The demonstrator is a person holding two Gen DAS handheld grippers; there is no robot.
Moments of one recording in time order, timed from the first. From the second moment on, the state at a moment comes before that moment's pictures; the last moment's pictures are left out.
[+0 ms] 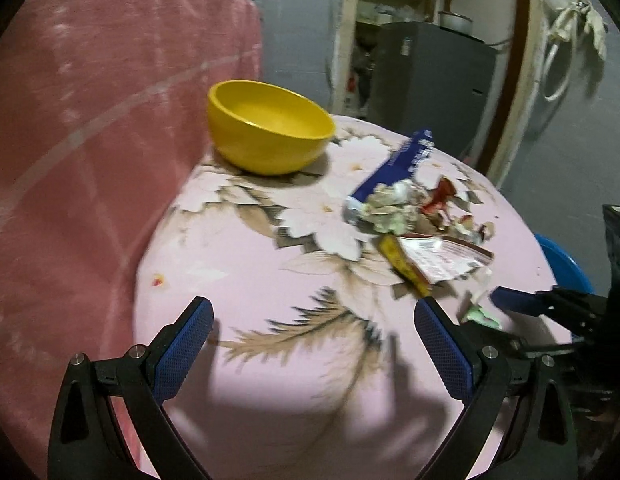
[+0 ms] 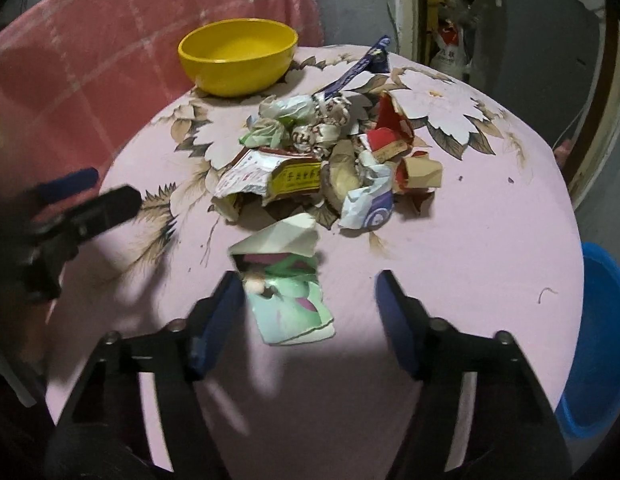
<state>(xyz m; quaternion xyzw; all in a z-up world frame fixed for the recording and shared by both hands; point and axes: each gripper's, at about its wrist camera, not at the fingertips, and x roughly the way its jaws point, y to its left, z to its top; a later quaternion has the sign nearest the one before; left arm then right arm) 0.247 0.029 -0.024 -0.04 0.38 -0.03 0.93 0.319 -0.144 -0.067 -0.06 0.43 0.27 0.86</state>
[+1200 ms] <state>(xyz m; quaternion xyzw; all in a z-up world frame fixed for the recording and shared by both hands) 0.310 -0.023 -0.037 -0.08 0.42 -0.11 0.90 0.325 -0.221 -0.075 0.02 0.42 0.21 0.88</state>
